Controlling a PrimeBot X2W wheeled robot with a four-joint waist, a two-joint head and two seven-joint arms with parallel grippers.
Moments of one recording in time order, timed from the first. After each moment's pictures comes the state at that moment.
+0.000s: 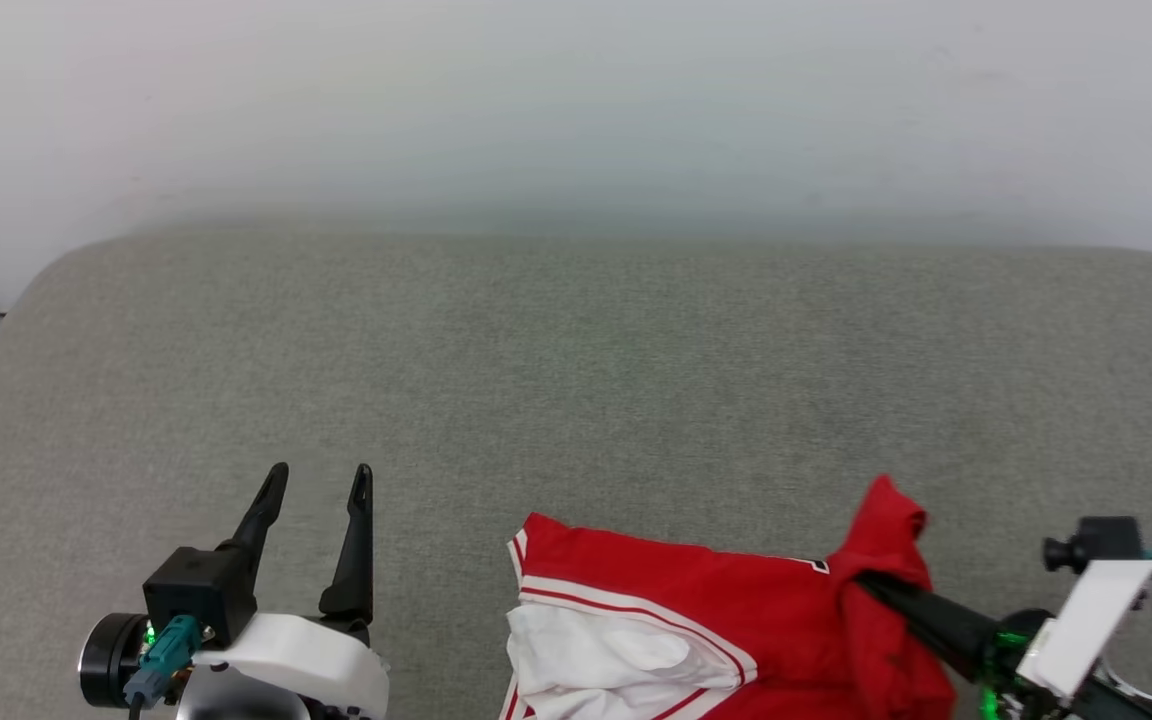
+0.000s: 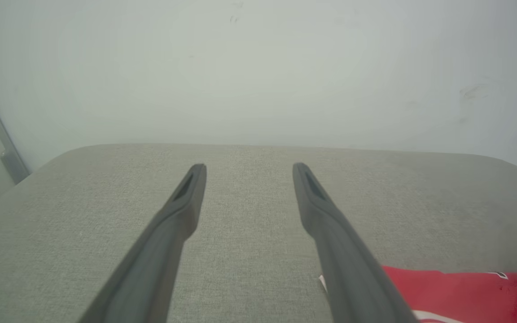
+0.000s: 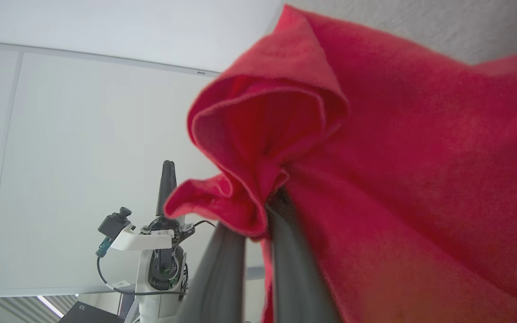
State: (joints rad) left arm -0.06 0.50 -0.49 -0.11 -0.59 0.38 -0.20; right arm -0.06 -0.05 -0.23 0.14 1.30 0.13 0.96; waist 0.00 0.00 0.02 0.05
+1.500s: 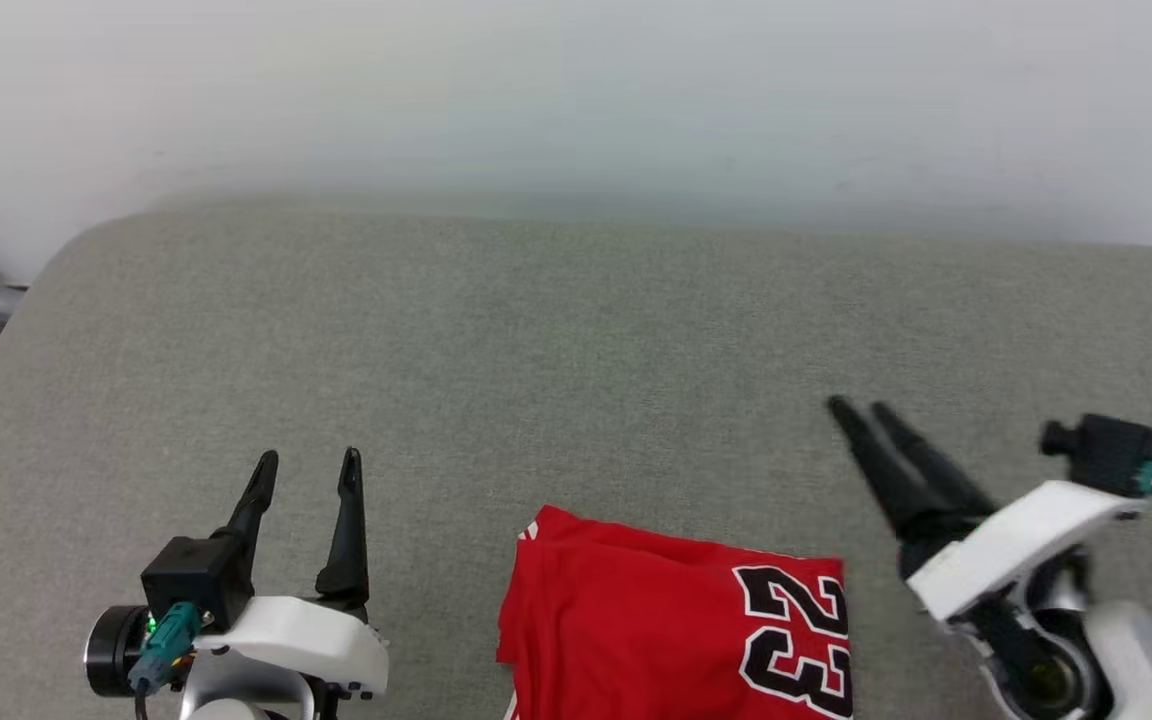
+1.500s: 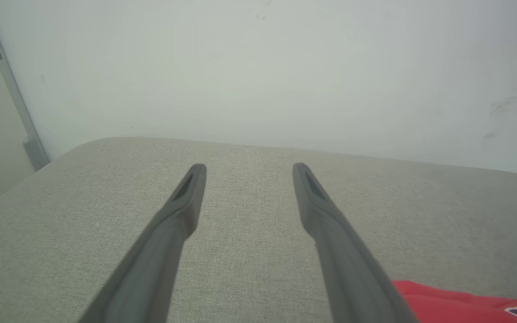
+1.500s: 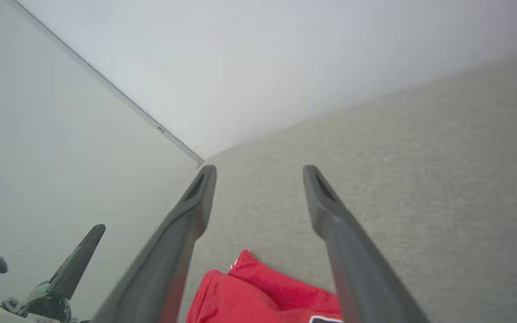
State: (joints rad) left arm -0.11 0.44 -0.46 -0.01 -0.59 0.35 -0.26; right arm -0.20 -0.19 0.22 0.10 0.97 0.13 0.16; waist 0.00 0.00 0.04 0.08
